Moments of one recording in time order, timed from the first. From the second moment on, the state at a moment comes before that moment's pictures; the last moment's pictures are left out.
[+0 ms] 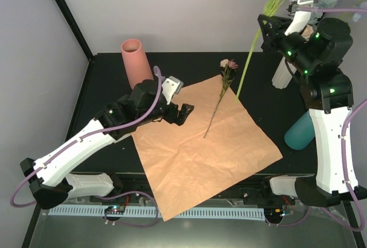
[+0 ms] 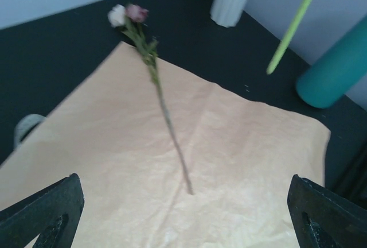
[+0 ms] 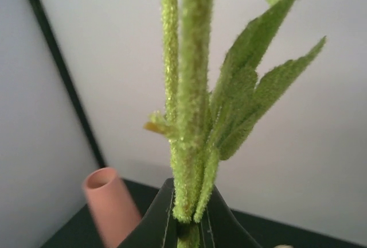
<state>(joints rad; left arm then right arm) -0.87 1.18 1.32 -0.69 -0.03 -0.28 0.21 1.30 1.93 -0.61 -0.33 0.22</state>
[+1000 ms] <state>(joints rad) -0.80 1.16 1.20 -0.54 -0.20 -0.12 -0.15 1.73 2.46 -0.65 0.12 0.09</state>
